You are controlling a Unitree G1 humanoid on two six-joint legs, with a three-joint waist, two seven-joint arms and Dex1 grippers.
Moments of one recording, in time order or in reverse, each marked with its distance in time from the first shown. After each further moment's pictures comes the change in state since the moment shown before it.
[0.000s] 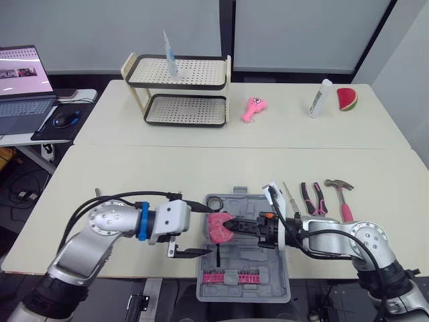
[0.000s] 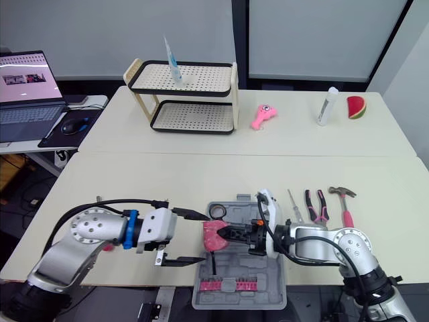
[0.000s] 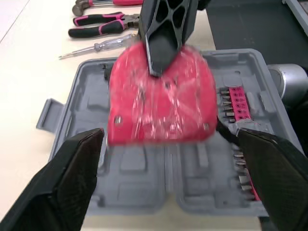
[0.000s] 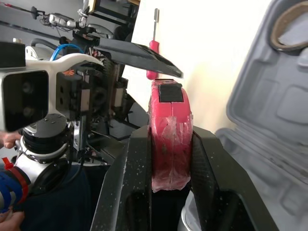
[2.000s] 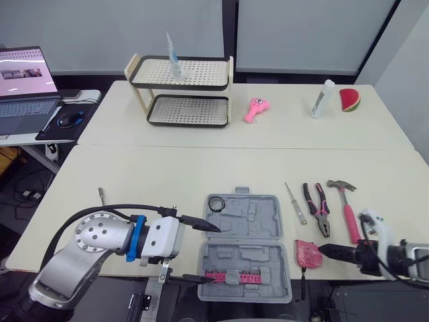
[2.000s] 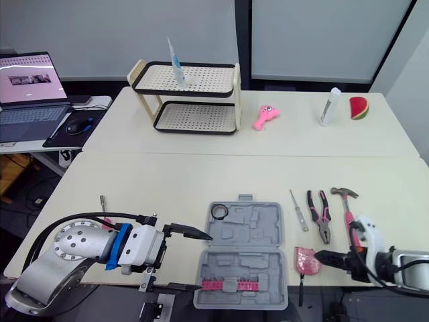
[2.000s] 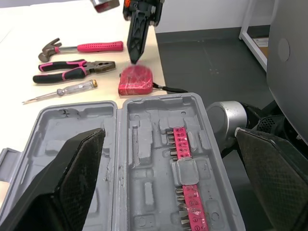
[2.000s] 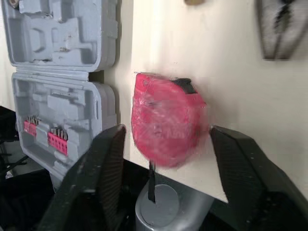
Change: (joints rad) left arm 0.109 0.032 0.025 -0.190 -0.142 0.008 -0.025; right arm 0.455 -0.479 -0.520 0.076 -0.377 0.230 0.439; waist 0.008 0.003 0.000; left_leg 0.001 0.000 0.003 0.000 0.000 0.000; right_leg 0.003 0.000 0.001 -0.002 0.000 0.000
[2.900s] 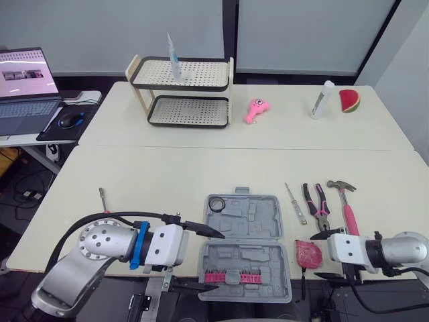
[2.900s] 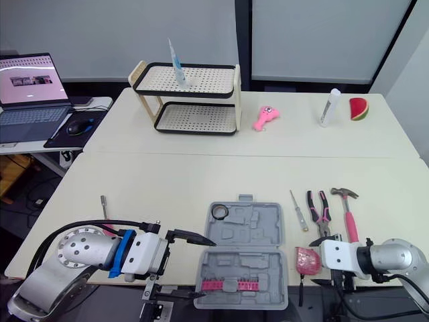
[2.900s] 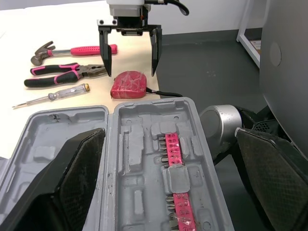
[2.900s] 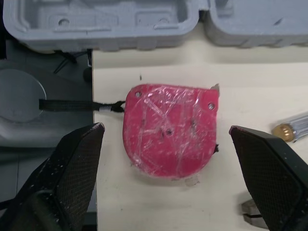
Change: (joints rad) left arm 0.038 -0.018 -0.025 -0.039 0.022 -0.006 0.019; right arm -0.038 -0.038 0.460 0.094 -1.385 -1.349 0.840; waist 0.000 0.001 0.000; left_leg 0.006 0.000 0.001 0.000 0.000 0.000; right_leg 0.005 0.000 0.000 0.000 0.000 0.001
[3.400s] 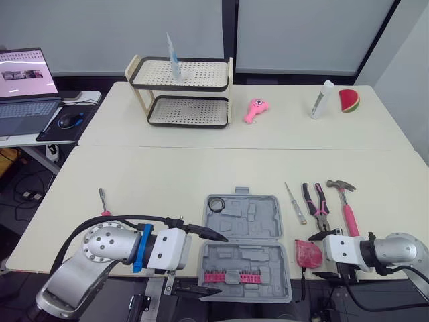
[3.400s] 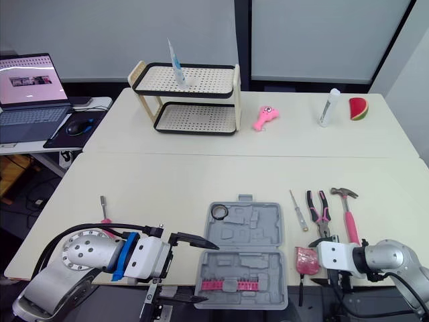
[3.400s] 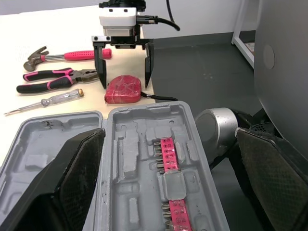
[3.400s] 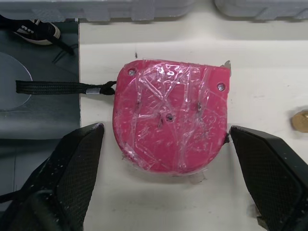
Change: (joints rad) left arm 0.001 -0.013 -0.024 0.003 0.018 -0.021 0.000; right arm -0.058 0.071 0.025 0.096 -0.083 -0.050 0.014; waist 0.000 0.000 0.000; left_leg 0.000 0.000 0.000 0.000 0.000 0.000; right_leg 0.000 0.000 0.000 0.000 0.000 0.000
